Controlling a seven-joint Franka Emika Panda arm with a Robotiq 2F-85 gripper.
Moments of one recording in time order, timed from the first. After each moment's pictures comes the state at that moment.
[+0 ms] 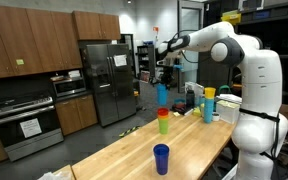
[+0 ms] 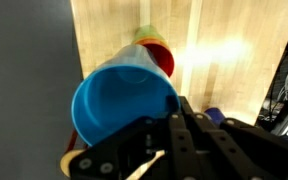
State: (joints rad) arm -0.12 0.14 -0.06 -1.62 0.17 1.73 -1.88
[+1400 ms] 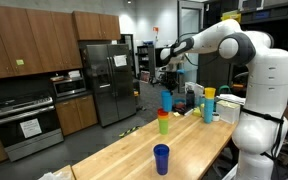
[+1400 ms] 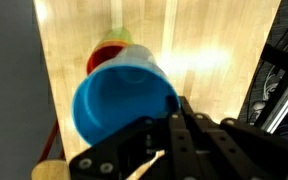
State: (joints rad) arm -0.10 0.03 -0.06 -1.83 0.12 1.78 -1.92
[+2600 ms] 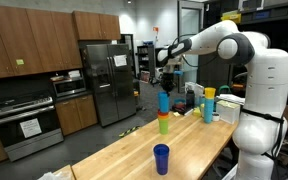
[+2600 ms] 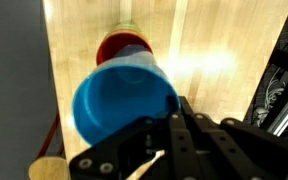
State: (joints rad) arm -0.07 0.05 -0.05 -1.83 0.12 1.82 -1.92
